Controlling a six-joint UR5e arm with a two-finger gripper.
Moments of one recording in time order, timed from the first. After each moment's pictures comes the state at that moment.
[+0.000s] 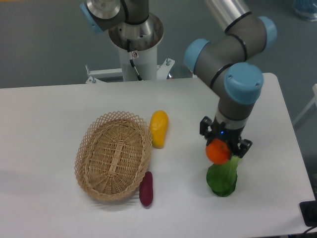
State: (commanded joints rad) arm 2.63 -1.98 -1.47 -1.20 1.53 1.33
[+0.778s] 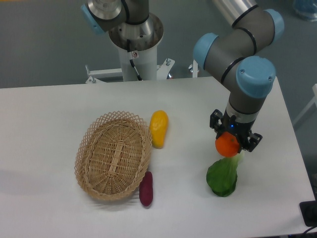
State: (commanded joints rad) arm 2.63 -1.99 -1.46 -1.18 1.55 1.34
